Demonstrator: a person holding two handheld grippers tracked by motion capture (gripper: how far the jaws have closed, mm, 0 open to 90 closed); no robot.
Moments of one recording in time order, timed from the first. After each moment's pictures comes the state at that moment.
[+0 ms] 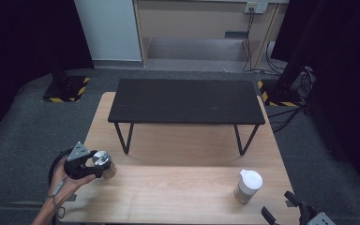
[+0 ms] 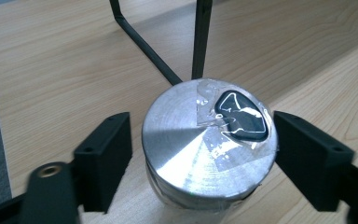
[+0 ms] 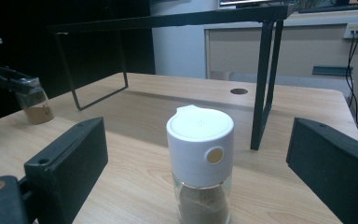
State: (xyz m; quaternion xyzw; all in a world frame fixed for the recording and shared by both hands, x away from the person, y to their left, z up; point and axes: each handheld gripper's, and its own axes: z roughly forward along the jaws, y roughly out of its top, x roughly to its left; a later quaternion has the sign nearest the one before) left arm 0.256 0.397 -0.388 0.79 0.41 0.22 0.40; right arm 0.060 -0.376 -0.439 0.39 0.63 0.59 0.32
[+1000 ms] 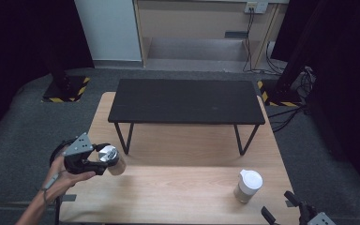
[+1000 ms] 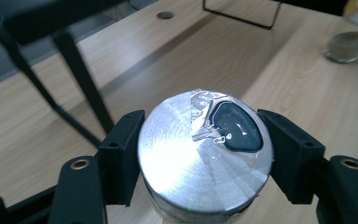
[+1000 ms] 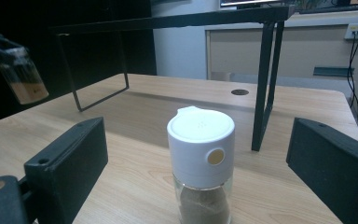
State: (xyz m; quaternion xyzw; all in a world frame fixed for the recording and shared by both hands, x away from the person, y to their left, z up) left arm 0.264 0.390 -0.309 0.83 0.25 0.17 0.46; right arm 0.061 -0.376 -0.440 0.39 0.63 0.59 0.32
